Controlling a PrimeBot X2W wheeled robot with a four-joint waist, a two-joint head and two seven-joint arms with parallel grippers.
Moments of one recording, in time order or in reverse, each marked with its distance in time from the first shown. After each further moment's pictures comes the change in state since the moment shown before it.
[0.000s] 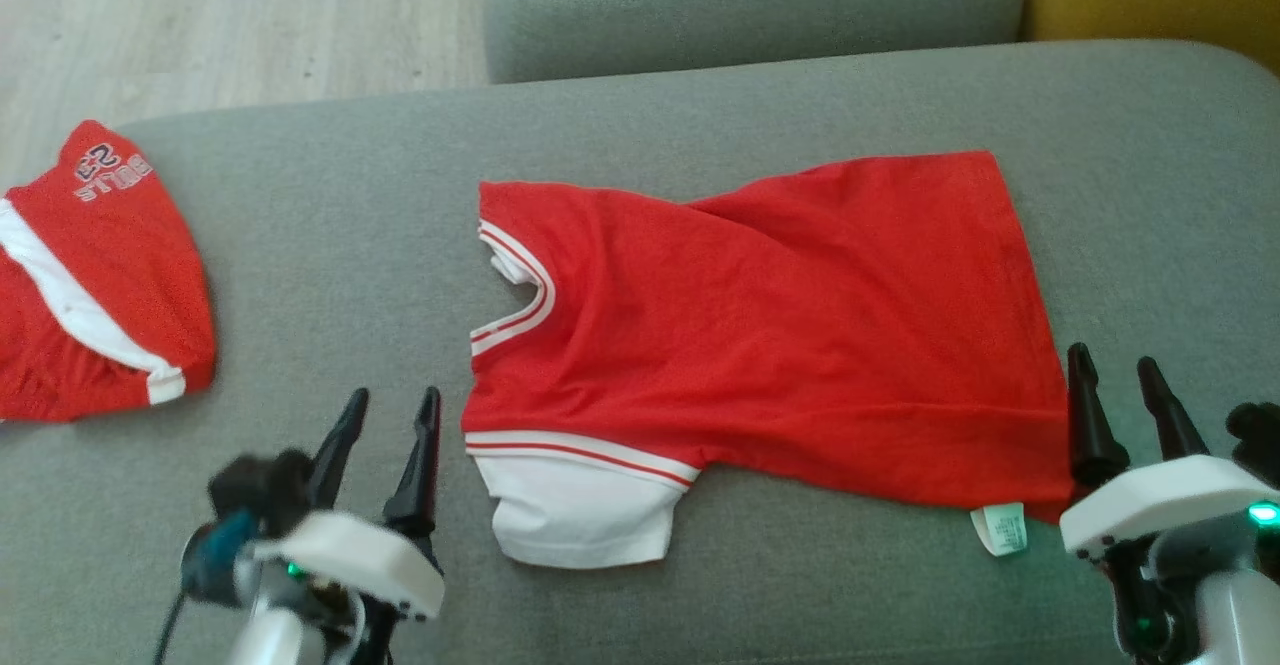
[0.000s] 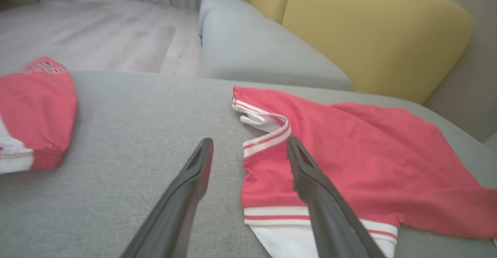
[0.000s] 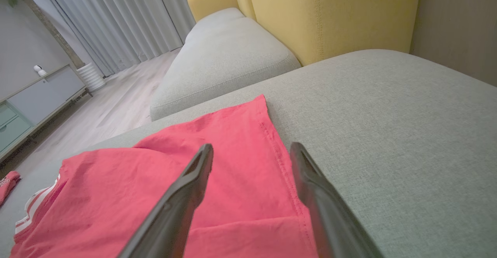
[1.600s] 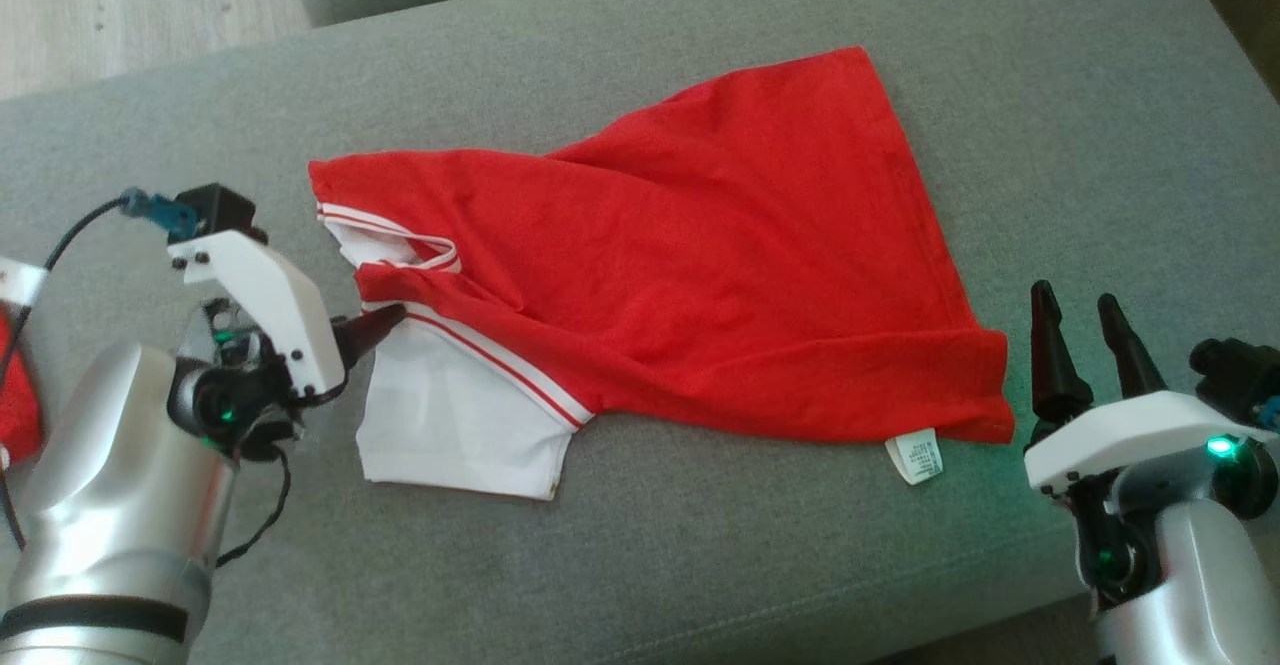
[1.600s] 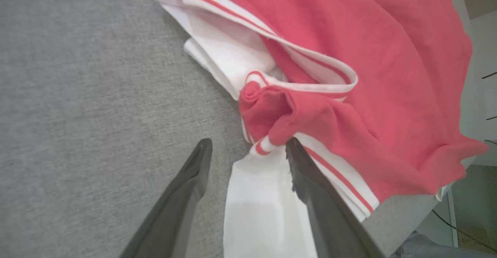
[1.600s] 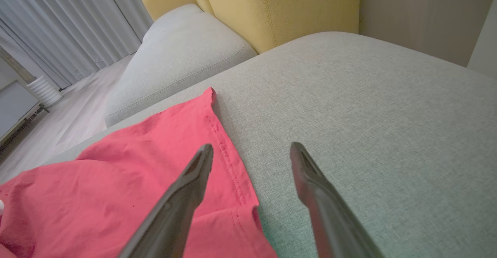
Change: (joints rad) left arm -0.596 0.189 -0.118 0.481 -0.496 -0.052 0.865; right arm -0.143 0.000 0.058 0.123 0.036 0.000 -0.049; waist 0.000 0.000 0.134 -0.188
